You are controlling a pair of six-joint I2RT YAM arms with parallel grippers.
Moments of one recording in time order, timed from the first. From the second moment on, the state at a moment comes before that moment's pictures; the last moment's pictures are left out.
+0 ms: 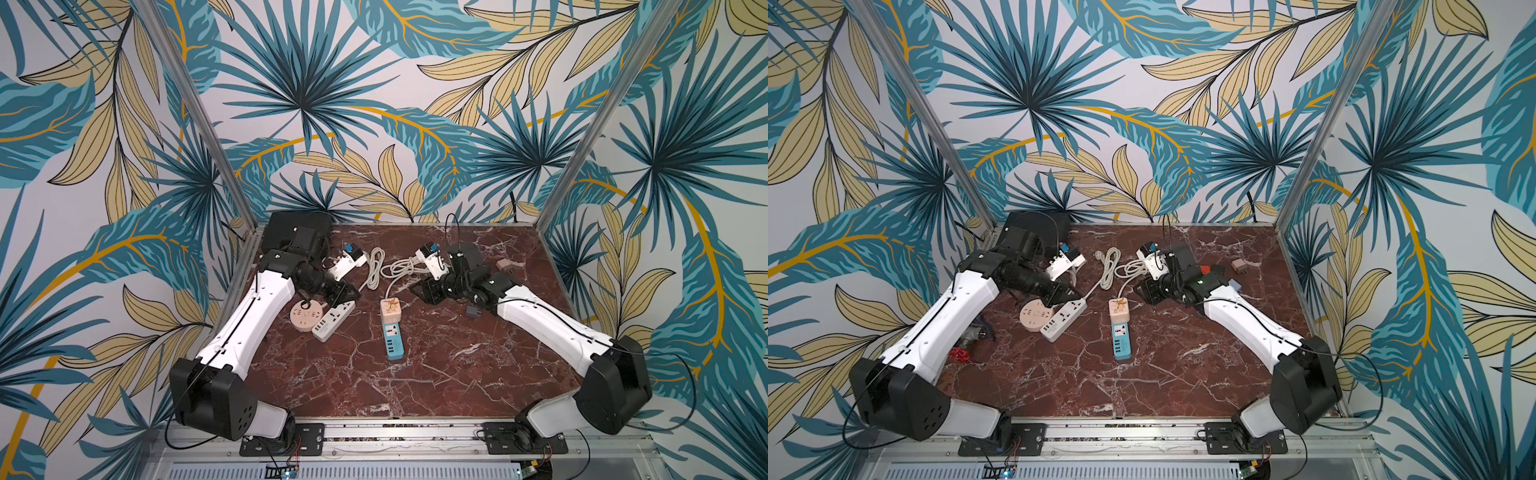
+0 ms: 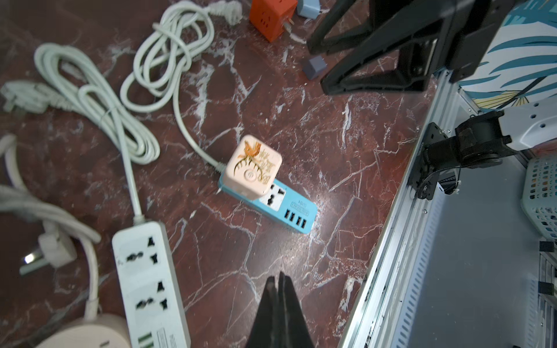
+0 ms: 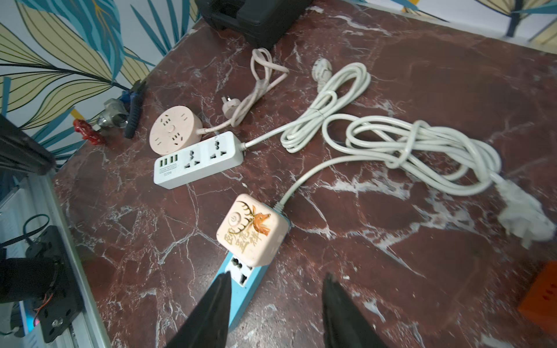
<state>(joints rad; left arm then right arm) -0.21 1.42 1.33 -1.08 0.67 0.40 0.52 1.54 1.23 -0.43 -0.34 0.02</state>
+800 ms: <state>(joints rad) -0.10 1.35 1.08 -1.03 0.70 0.39 0.66 1.89 1.56 -0.85 -0.32 -0.73</state>
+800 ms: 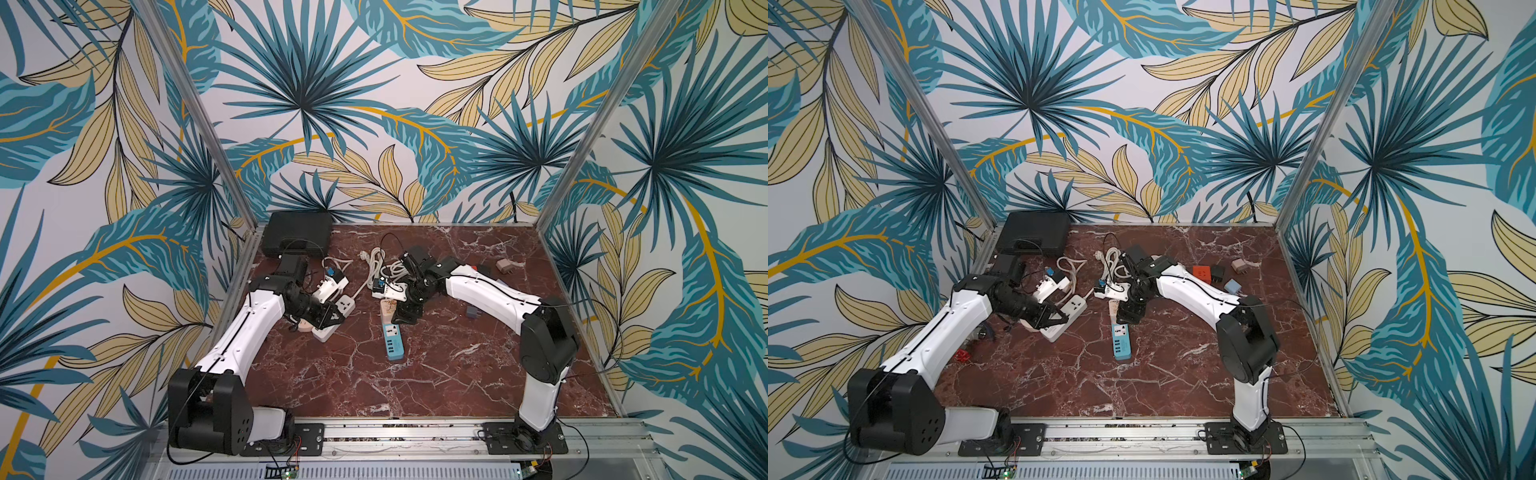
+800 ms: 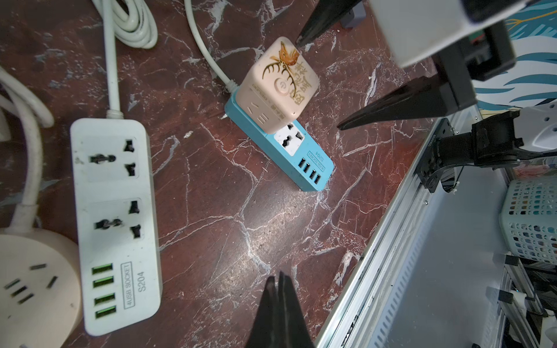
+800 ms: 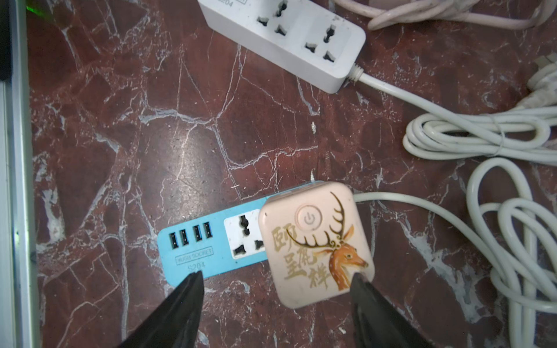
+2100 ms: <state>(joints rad) -0.10 1.38 1.08 -1.02 0.71 0.39 0.66 2.04 1.59 -0.67 -0.24 -0.78</state>
